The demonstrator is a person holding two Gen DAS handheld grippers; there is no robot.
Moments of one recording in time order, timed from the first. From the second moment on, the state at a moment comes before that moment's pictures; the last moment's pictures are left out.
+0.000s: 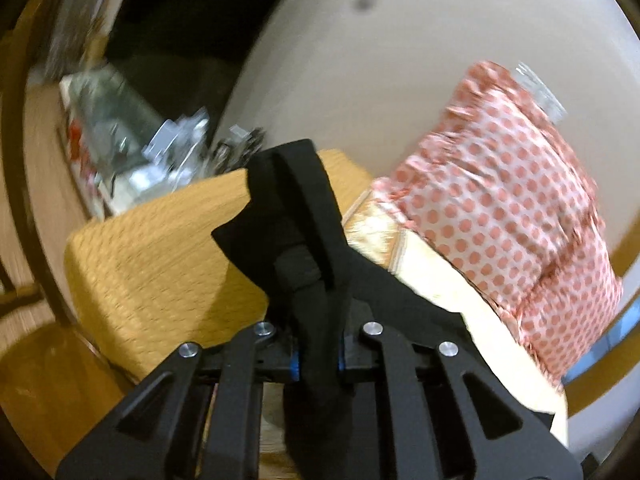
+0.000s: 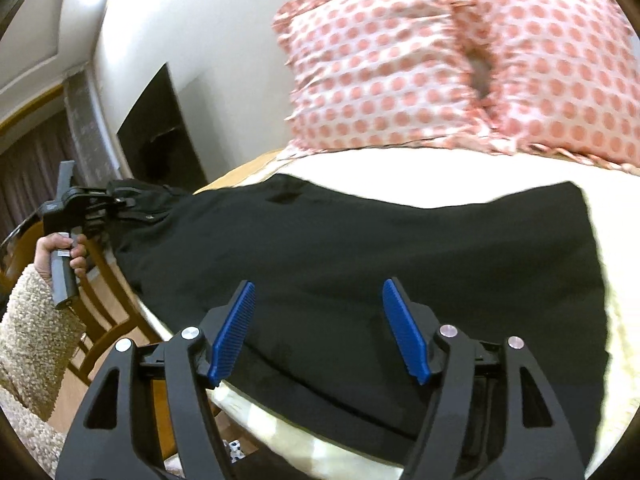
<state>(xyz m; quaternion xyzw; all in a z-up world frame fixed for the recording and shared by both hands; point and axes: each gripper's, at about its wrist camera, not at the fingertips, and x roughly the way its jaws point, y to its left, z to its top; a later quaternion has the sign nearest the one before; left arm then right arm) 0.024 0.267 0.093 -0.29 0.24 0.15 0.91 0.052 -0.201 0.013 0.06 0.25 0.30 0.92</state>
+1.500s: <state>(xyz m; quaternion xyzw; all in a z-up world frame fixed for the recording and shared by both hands) 0.014 -0.130 0.091 0.04 0.29 -0.33 0.90 0.002 -0.401 0.040 0.19 0.16 0.07 0.97</state>
